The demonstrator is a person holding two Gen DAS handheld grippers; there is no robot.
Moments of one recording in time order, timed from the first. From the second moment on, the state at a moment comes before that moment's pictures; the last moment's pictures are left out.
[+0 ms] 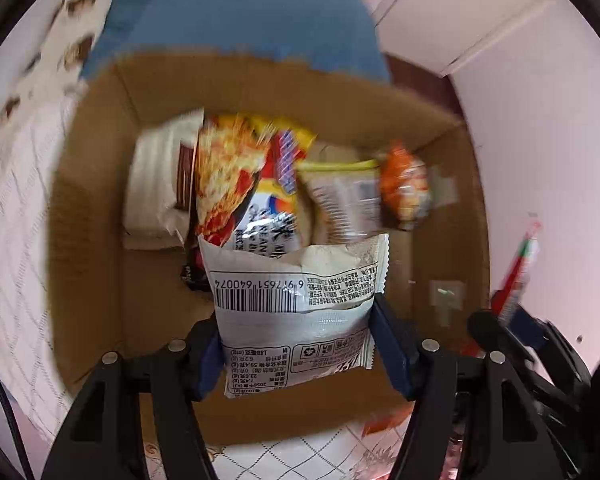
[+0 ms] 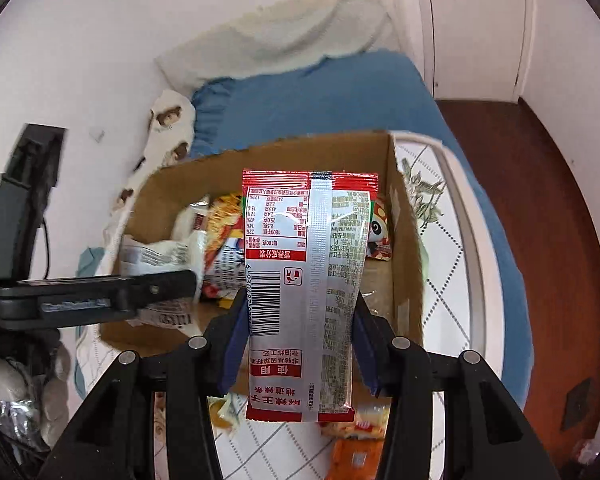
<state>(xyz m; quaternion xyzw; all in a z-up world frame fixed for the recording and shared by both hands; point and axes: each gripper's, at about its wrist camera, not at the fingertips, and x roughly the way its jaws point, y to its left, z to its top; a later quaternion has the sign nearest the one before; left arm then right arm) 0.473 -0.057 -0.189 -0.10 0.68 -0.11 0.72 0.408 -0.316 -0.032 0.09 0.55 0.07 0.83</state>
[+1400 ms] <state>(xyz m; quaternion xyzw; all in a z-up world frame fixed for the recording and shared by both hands) 0.417 -0.028 -0.123 0.00 0.56 -0.05 0.83 0.393 -0.311 -0.051 0.04 0.58 0.02 0.82</state>
